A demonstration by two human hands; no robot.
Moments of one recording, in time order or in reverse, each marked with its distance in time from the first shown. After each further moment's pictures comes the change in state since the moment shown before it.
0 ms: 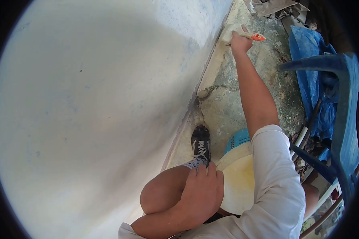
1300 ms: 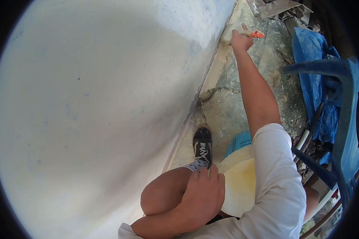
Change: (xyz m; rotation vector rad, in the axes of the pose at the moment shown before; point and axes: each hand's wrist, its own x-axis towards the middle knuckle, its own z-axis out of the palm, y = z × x) left_hand 0.005 -0.001 -0.004 0.002 -0.058 -0.001; right_hand 0.012 0.009 0.016 -0.051 0.001 -0.020
